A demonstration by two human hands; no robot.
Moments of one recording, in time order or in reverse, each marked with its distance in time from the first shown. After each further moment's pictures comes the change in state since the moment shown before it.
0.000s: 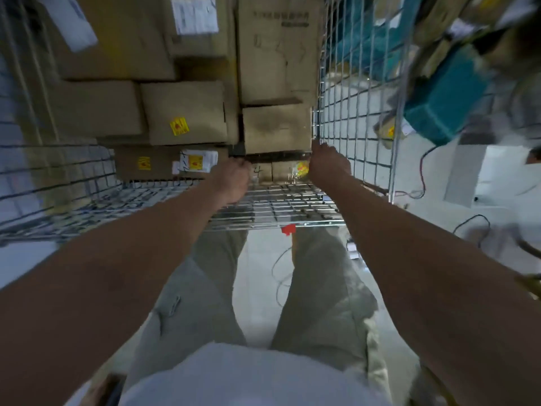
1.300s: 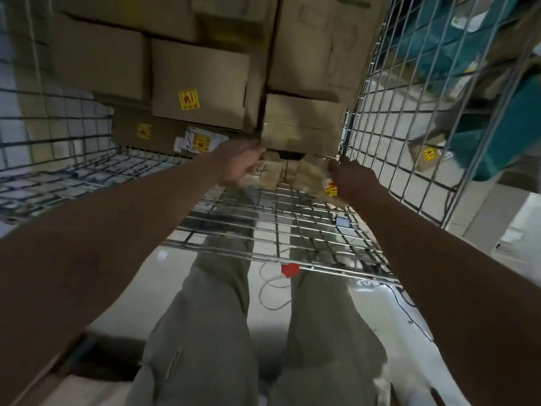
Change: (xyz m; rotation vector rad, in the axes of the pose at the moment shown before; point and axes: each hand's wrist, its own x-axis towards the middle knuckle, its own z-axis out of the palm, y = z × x) left_hand 0.075 -0.059 0.054 -0.216 0.005 0.073; right_hand 0.082 0.032 0.047 -0.319 -0.121 -0.306
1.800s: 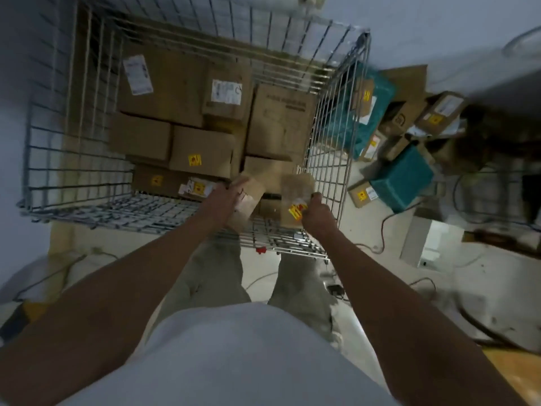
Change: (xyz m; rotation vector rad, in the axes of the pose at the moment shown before) left_hand -0.145 0.121 -0.097 -0.244 0.301 -0.245; right_hand -0.191 -0.029 -0.126 0.661 0.153 0.391
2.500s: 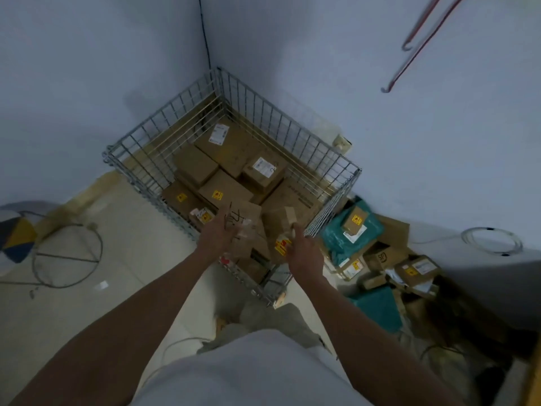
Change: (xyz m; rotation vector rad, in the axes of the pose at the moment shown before) left_hand -0.153 0.194 -0.023 -0.762 0.671 -0.450; right_hand -0.113 0.042 -0.127 -0.262 0.263 -0.668
